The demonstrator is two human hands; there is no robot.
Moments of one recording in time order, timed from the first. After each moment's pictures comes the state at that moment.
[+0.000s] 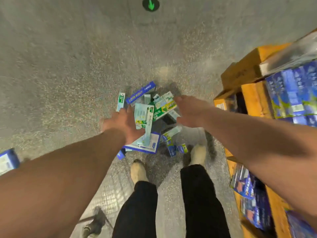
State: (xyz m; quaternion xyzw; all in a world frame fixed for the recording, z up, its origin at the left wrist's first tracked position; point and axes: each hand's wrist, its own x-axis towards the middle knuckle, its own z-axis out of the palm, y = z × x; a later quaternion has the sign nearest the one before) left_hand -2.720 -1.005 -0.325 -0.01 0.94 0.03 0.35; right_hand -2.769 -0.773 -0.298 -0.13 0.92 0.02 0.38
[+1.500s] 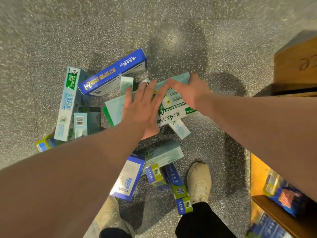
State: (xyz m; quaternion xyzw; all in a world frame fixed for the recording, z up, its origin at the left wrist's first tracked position) left_hand -2.851 -0.866 -0.731 0.11 0.95 0.05 0.28; right_hand -2.929 -0.704 -0.721 0.21 0.85 -0.31 0.37
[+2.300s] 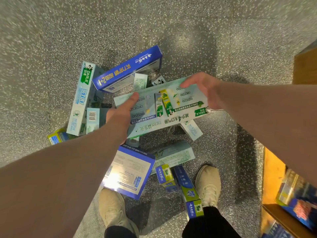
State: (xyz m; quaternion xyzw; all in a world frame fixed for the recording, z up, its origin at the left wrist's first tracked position) left_hand -2.824 -0.935 -0.751 -0.60 0.50 0.59 0.20; right_hand -2.946 -0.716 -0.724 0.33 0.66 -0.44 0.51
